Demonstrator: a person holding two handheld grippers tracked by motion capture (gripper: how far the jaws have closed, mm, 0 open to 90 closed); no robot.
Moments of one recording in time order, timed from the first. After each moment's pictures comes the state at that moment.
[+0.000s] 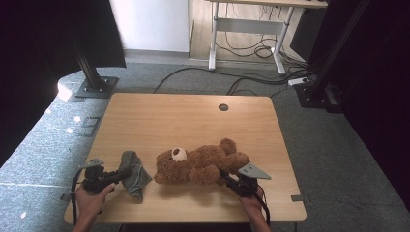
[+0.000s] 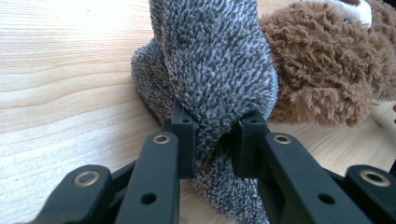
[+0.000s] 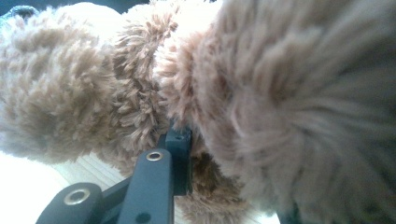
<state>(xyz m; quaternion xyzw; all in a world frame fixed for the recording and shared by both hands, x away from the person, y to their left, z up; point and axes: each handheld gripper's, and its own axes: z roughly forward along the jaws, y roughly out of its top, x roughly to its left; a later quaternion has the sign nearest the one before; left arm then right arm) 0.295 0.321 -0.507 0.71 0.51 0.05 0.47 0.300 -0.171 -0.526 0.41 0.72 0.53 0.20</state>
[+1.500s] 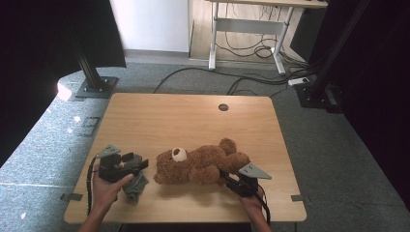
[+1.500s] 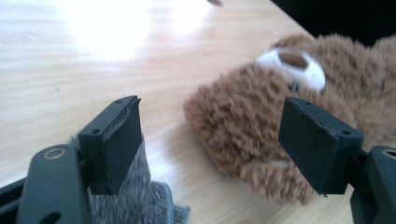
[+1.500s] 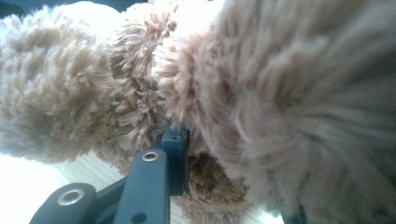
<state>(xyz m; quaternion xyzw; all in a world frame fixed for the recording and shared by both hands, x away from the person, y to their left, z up) 0.309 0.264 -0.453 0.72 0.49 0.12 0.48 0.300 -0.172 -0.527 0.41 0.72 0.53 0.19</state>
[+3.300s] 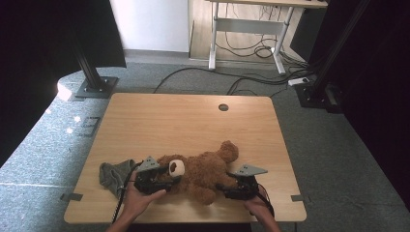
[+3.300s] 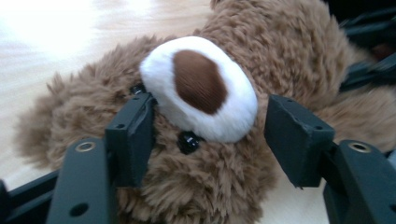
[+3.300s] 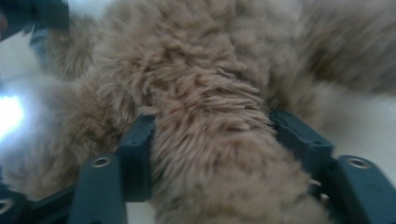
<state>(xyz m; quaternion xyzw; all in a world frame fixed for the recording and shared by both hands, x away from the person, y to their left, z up) 0.289 0.170 -0.488 0.79 0.39 0.07 0.47 0.293 -0.171 -0.518 0.37 0.80 0.47 0.09</state>
